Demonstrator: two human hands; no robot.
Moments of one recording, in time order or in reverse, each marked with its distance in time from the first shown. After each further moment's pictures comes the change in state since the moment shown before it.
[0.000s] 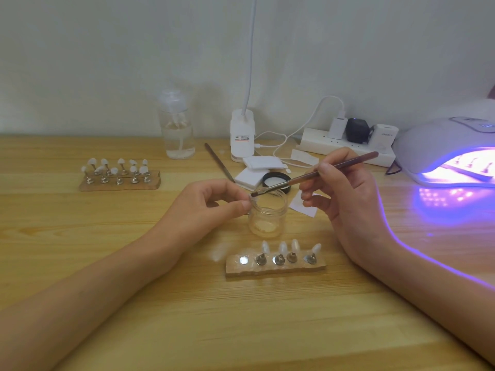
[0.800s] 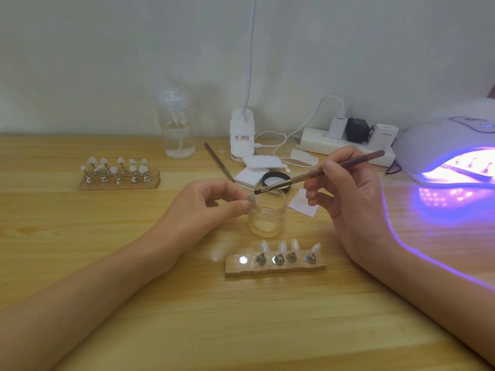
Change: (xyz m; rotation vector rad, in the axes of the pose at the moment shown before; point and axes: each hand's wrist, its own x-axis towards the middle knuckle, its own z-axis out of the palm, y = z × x) left_hand 0.000 0.000 0.000 0.006 0.002 0.003; right_hand 0.000 0.000 -0.001 0.007 0.021 -0.039
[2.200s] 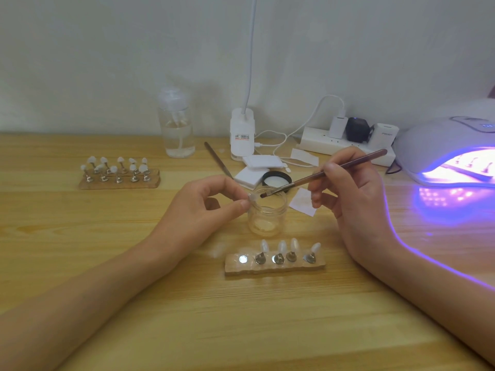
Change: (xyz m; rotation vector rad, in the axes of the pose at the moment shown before) left_hand -0.002 -0.008 0.000 0.032 0.029 0.116; right_hand -0.001 -0.001 -0.002 -0.089 0.051 -0.011
